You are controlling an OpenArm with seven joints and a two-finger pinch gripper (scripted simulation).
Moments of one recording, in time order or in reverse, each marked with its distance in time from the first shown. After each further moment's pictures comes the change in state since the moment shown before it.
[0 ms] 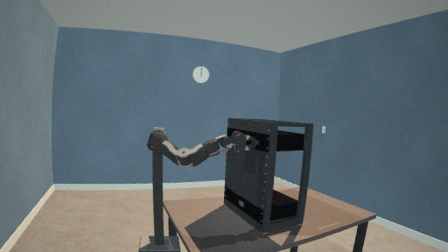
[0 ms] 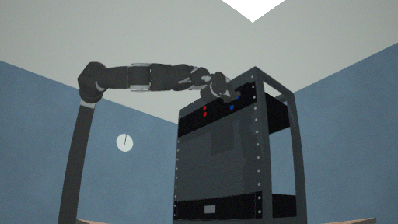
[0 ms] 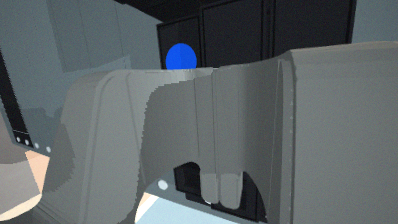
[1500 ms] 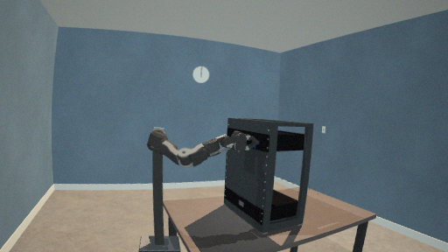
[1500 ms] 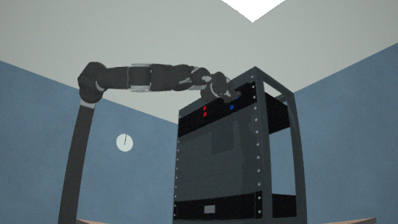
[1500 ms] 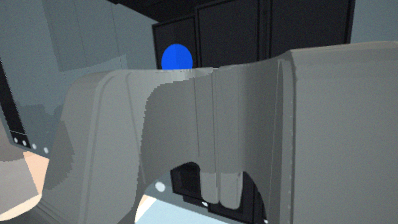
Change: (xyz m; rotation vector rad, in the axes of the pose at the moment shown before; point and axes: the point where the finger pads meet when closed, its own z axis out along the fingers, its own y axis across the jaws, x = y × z) arm 0.001 0.001 0.002 -0.002 -0.001 0.000
